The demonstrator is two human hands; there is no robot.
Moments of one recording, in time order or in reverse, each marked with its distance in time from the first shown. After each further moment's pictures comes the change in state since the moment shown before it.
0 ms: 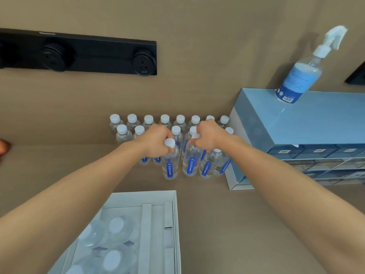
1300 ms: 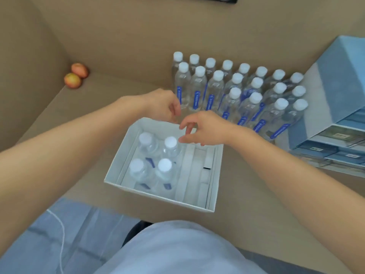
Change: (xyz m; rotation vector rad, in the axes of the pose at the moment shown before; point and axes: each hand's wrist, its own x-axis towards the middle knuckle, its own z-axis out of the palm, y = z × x) left_hand -0.153 -0.056 -0.004 0.065 -0.102 -0.268; right_hand -0.098 -0.138 0.086 0.320 -0.286 -0.496
